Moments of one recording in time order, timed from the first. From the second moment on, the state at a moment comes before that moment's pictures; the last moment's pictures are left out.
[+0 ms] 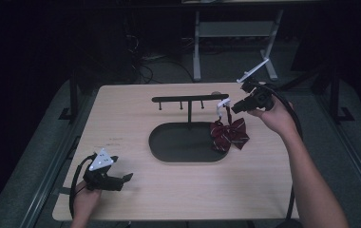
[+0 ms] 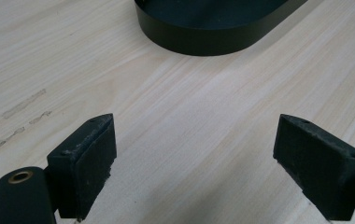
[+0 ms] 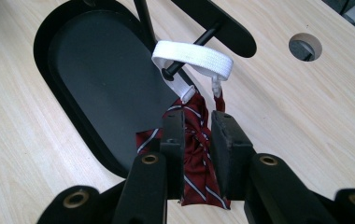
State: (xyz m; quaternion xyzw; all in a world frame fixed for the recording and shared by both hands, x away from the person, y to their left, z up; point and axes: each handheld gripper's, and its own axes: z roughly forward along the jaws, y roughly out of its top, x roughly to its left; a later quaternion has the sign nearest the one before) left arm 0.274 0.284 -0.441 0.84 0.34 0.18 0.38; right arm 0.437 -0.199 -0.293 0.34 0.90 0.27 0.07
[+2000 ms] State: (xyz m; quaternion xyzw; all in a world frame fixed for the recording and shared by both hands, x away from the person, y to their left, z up) left arm 0.275 0.284 -0.441 0.84 0.34 0.18 0.38; right arm 0.413 -0.240 -0.325 0.37 0.88 0.29 0.04
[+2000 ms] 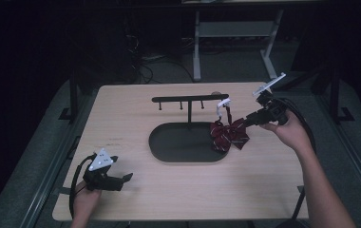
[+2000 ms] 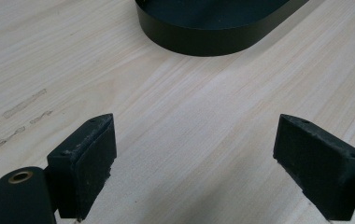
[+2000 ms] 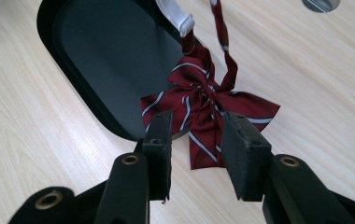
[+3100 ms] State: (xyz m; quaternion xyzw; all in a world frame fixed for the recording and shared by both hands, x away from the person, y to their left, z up) left arm 0.274 0.284 -0.441 0.84 0.33 0.18 0.38; right arm 0.392 -0.257 -0.363 0.38 0.88 0.30 0.01
